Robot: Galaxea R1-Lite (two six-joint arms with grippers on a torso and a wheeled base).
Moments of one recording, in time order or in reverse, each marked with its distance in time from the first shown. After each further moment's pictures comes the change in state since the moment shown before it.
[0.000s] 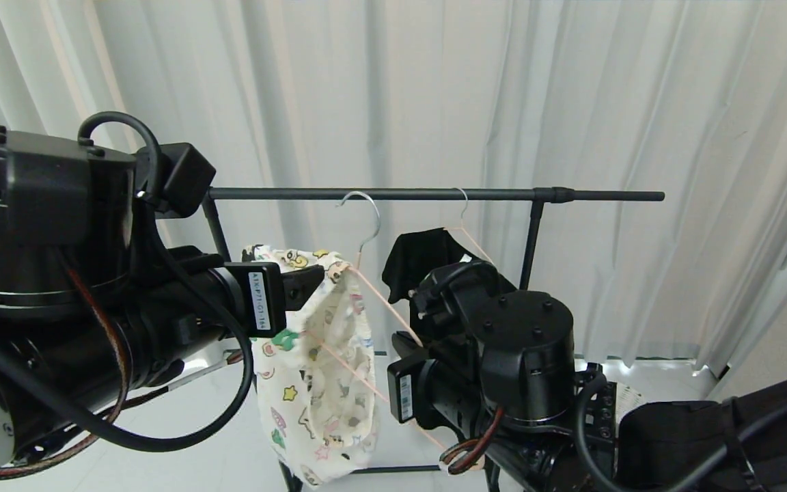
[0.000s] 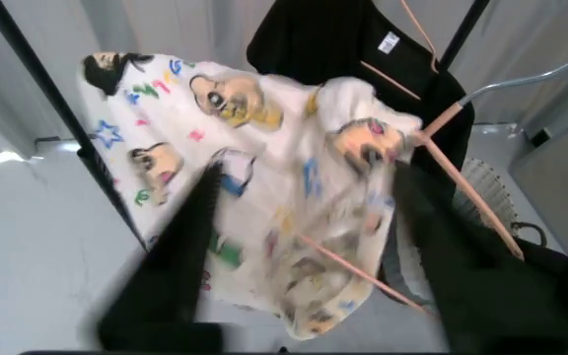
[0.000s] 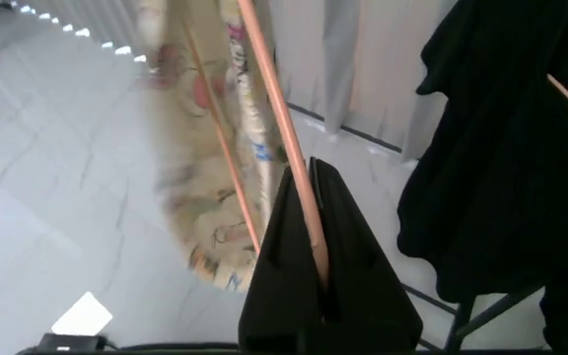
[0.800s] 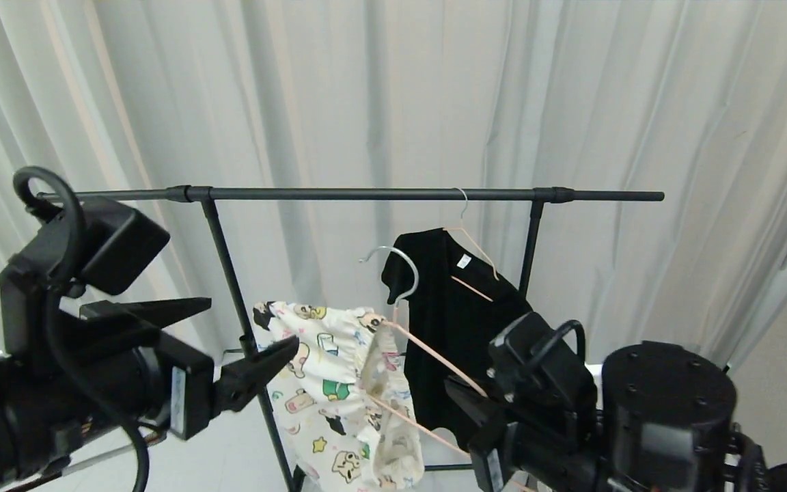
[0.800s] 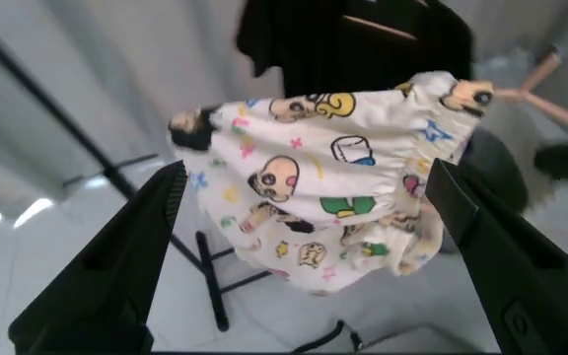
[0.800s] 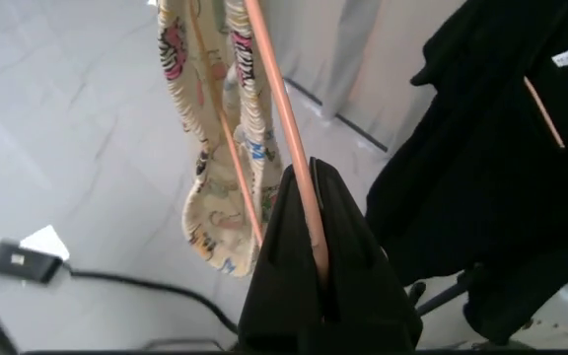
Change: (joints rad) left arm 0.036 -0.210 0.204 0.001 -0.240 0.302; right arm -0.024 -0.204 0.383 -0.143 0.141 -0.201
